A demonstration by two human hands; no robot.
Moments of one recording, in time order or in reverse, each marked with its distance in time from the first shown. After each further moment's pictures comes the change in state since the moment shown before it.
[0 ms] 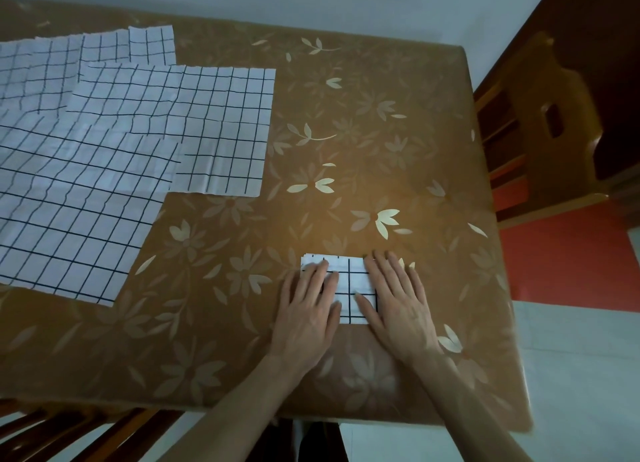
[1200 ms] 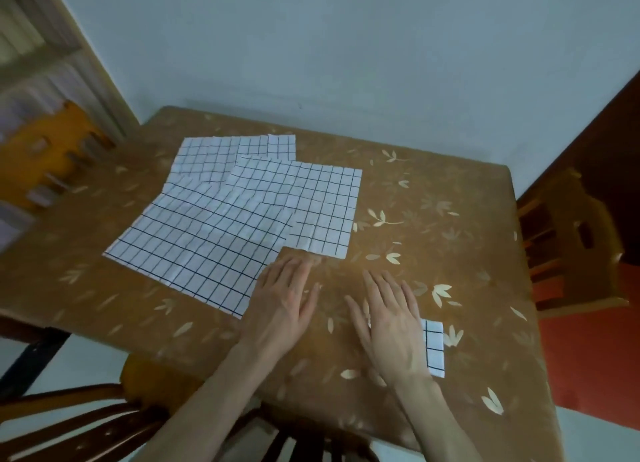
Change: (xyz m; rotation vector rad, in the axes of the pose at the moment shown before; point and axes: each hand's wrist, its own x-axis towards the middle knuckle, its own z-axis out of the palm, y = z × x) left_hand -0.062 -0.097 -0.262 -0.014 0.344 -0.150; right_hand 0.017 -0.204 -0.161 0.092 0.303 -0.117
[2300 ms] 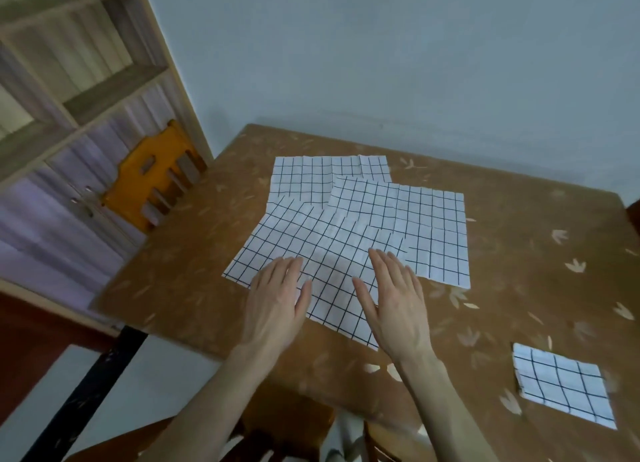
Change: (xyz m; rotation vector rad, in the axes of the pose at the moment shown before) left_hand -0.029 -0.304 -0.119 0.076 -0.037 -0.208; right_hand 0.102 -0.296 0.082 0.108 0.013 -0.041
